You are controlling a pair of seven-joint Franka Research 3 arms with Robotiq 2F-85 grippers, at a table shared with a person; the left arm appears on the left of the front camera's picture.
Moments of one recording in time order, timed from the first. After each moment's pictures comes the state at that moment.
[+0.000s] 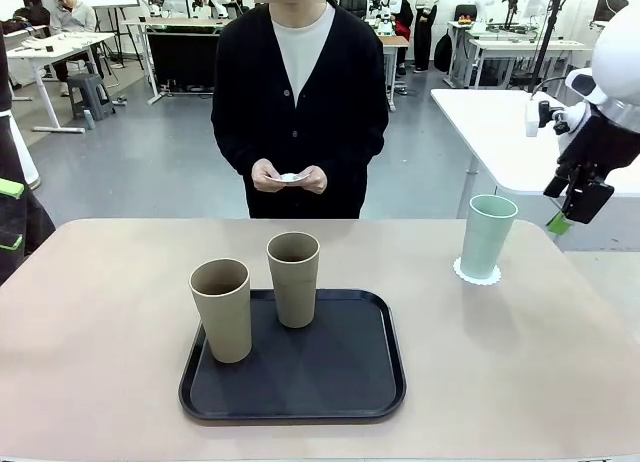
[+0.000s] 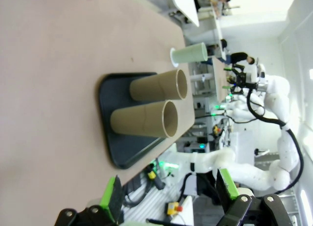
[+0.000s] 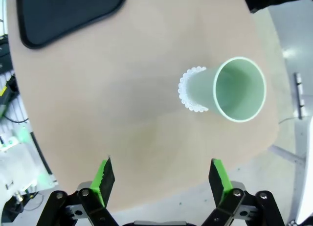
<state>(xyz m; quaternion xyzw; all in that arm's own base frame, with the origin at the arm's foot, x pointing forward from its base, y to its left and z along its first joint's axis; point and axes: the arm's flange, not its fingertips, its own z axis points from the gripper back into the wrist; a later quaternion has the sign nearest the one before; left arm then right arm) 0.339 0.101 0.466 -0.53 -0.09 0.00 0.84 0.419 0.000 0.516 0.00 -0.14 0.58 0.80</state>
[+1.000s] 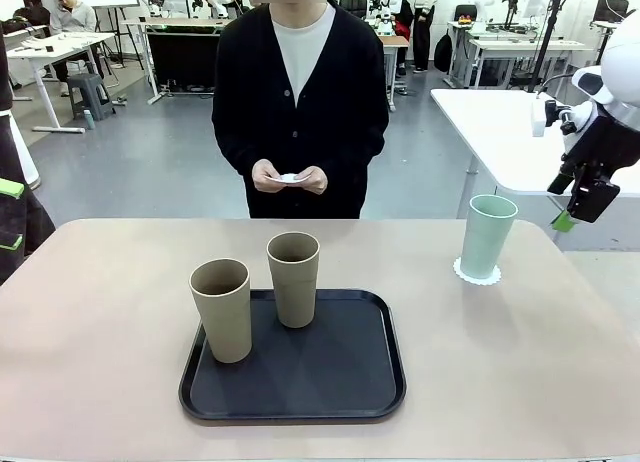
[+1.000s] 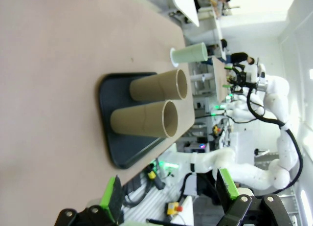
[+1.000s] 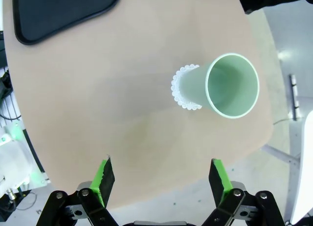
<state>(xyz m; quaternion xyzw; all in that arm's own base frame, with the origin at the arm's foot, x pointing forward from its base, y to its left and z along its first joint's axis) 0.339 0.101 0.466 -0.53 -0.09 0.00 0.84 0.420 -0.009 0.516 -0.01 -0.14 0.59 0.80</state>
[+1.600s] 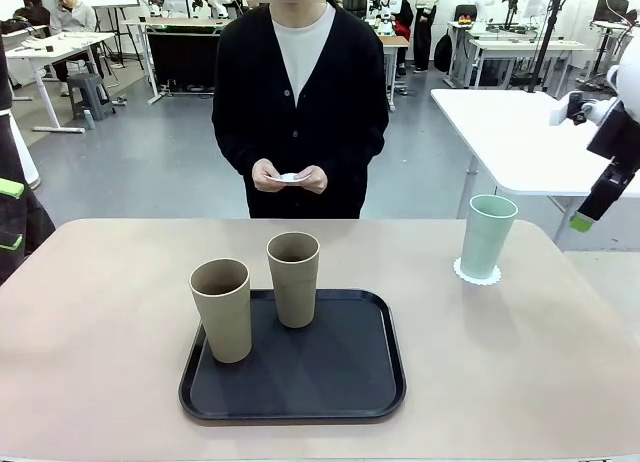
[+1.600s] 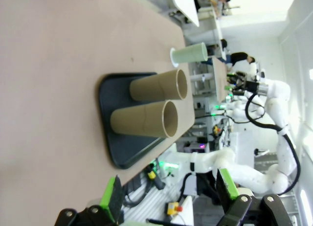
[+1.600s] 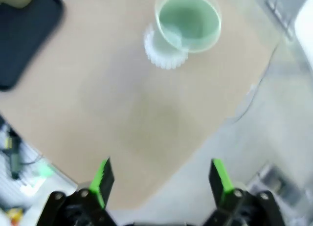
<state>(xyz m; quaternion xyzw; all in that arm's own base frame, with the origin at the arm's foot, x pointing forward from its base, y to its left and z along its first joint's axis) 0.339 0.101 0.466 -0.53 -0.09 0.00 0.84 0.392 -0.032 0.521 -0.04 -0.10 0.34 0.94</state>
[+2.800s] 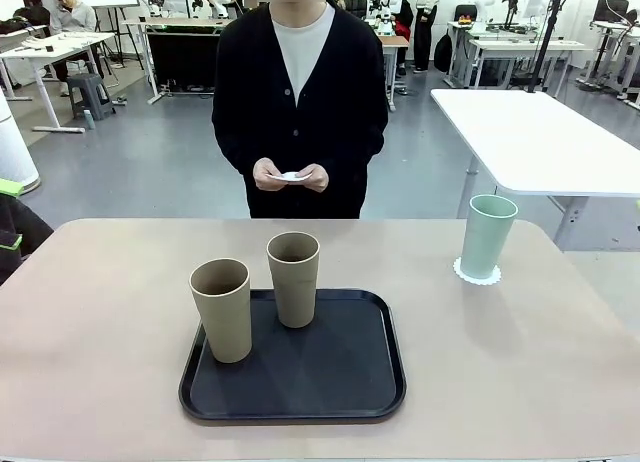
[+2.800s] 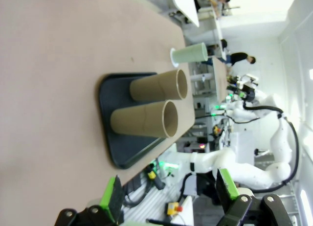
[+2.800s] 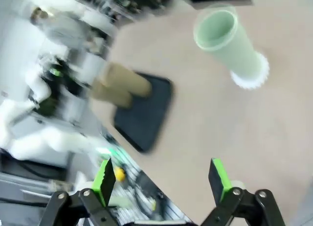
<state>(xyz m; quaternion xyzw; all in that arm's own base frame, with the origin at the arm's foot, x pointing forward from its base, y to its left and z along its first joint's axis) 0.339 0.102 0.466 -0.53 -0.09 0.00 0.84 0.342 -0.190 0.474 0.48 -0.22 0.11 0.84</state>
